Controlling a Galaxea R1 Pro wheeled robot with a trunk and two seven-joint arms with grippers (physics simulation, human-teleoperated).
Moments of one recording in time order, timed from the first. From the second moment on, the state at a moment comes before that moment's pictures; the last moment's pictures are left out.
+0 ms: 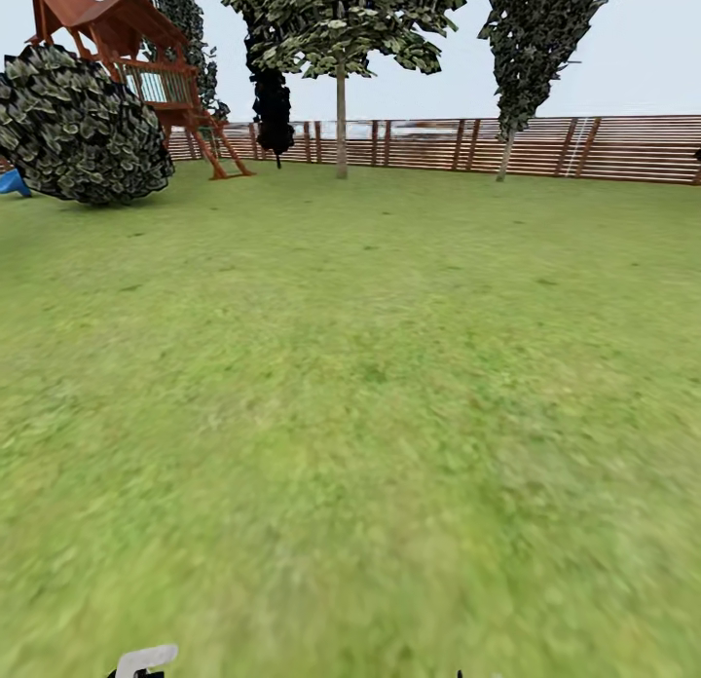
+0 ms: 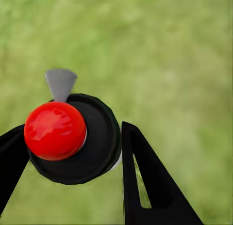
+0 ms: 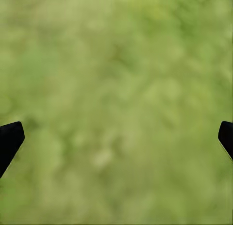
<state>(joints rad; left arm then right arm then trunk) -0.40 0.17 -0.52 -0.01 0.64 -0.46 0.08 -0.34 0.06 -0.32 -0.03 0.20 -0.59 -0.16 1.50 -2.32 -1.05</state>
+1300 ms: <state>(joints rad) -0.40 0.17 -0.52 -0.01 0.64 -0.45 0.08 -0.34 0.06 -0.32 -0.03 0.20 -0.59 -0.17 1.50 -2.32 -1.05</state>
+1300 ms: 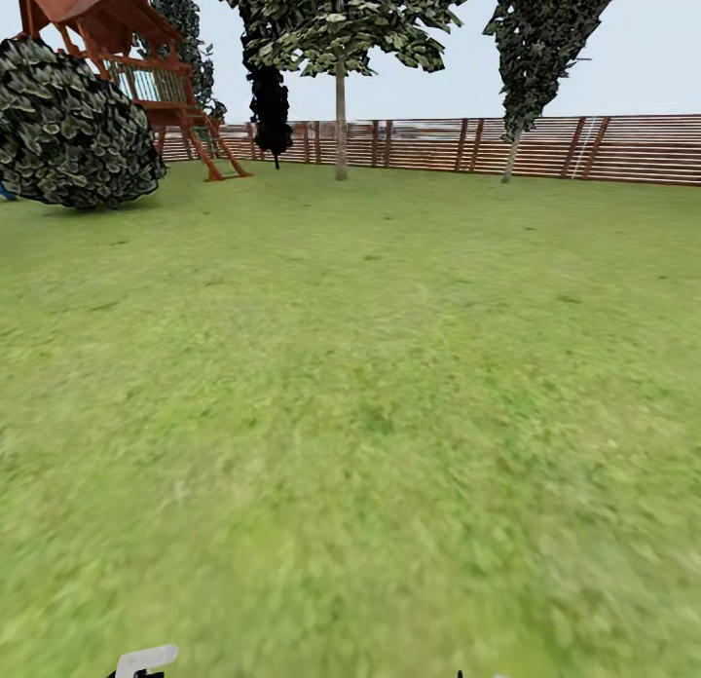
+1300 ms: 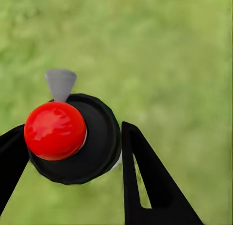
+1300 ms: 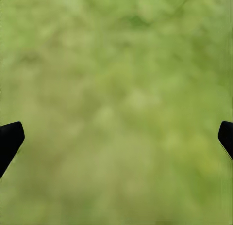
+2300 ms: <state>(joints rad) -0.40 0.17 -0.52 -0.01 0.64 -0.45 0.08 -0.34 0.06 -0.32 -0.03 0.20 -0.59 -0.17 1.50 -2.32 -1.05</state>
